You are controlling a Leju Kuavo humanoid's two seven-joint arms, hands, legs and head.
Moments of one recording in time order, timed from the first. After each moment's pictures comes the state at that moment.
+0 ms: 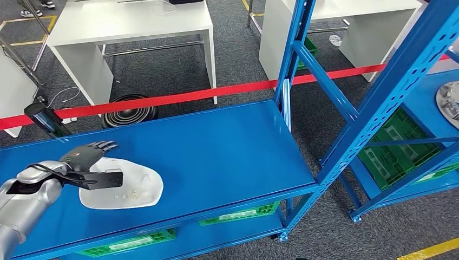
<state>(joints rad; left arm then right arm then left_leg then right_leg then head) -0.83 0.29 -0.57 -0.49 -1.08 -0.24 -0.50 -0.06 0.11 -0.88 -0.18 0.66 0.05 0.15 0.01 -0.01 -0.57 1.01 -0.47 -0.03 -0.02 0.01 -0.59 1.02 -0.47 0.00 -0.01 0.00</state>
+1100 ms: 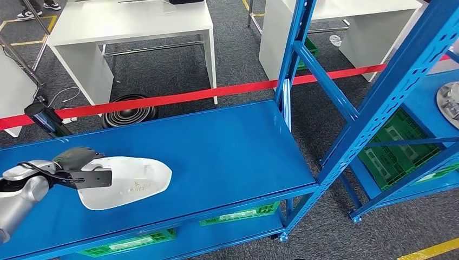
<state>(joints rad) -0.87 0.37 -0.69 -0.50 -0.91 -0.30 -0.54 -0.06 0.11 -0.89 -0.18 0.70 0.05 0.15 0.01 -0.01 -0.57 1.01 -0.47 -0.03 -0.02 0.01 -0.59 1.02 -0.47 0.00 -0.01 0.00</state>
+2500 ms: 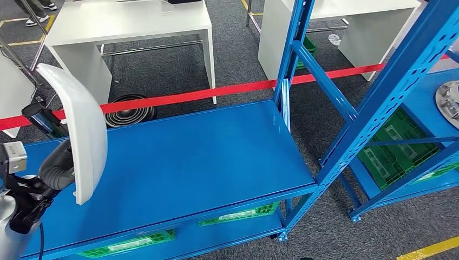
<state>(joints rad) -0.45 0.35 -0.17 -1.15 0.29 -0.72 -0.38 -0.05 0.08 -0.91 -0.18 0.74 0.04 0.11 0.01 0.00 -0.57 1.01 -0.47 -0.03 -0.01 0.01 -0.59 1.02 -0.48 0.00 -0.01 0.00</state>
